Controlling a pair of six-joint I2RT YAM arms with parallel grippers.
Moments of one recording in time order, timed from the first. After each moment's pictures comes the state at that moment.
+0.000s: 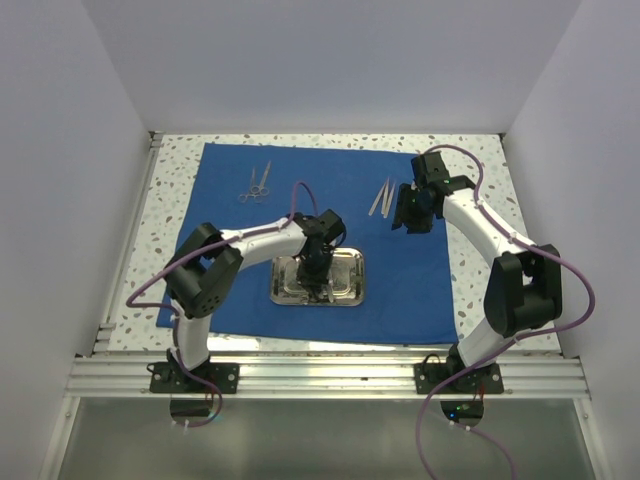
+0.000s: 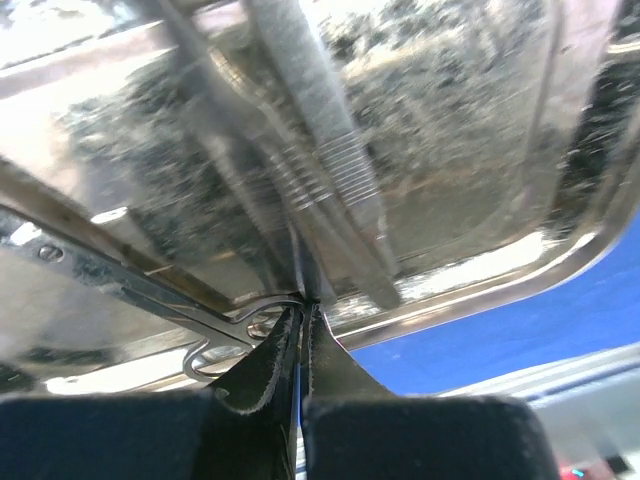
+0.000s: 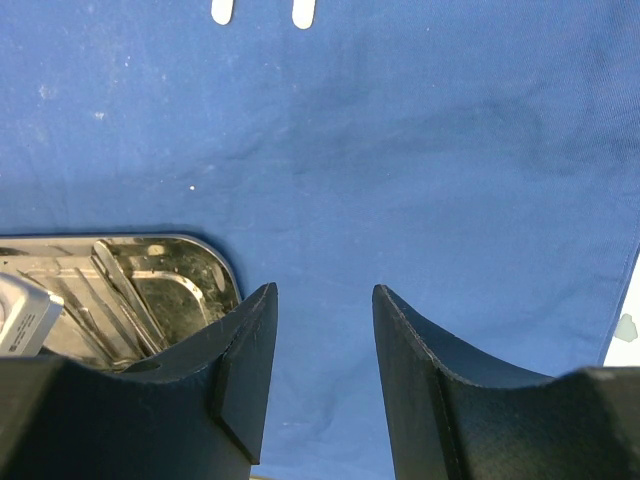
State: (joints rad) left arm -0.80 1.95 1.31 -0.81 0.15 -0.61; right arm 0.25 1.63 1.28 -0.75 -0.02 0.45
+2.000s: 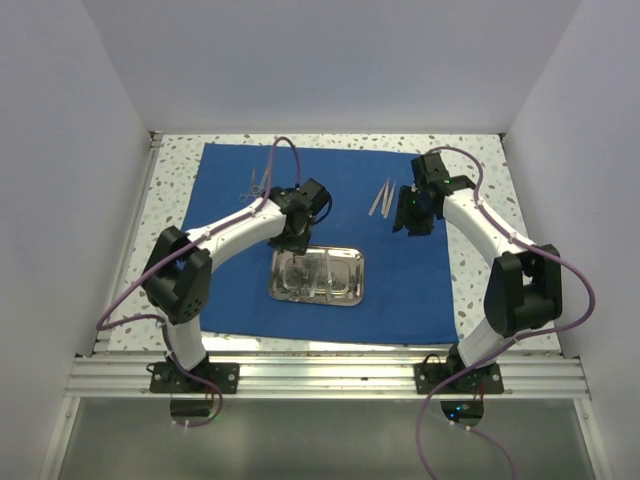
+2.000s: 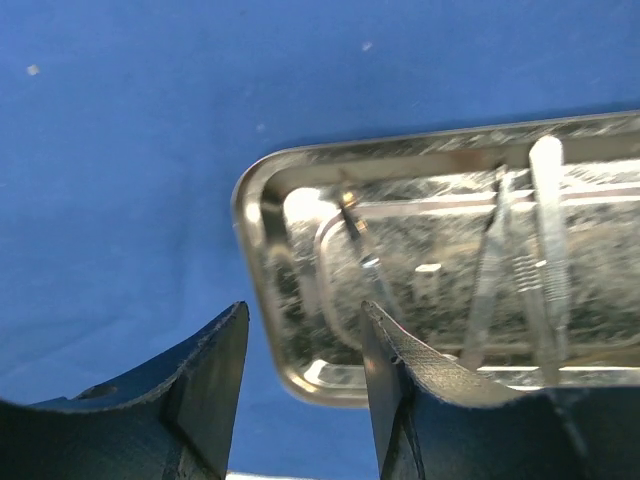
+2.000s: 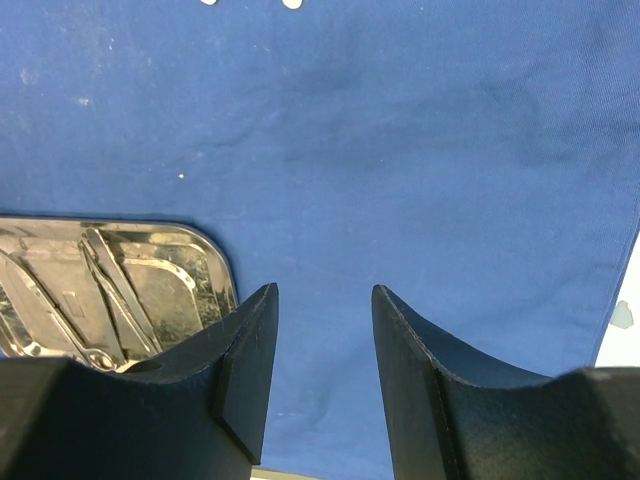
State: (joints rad) left arm -0.70 1.83 1.45 -0.94 -0.35 -0.41; right arm 0.25 1.63 1.28 -0.77 -0.02 0.45
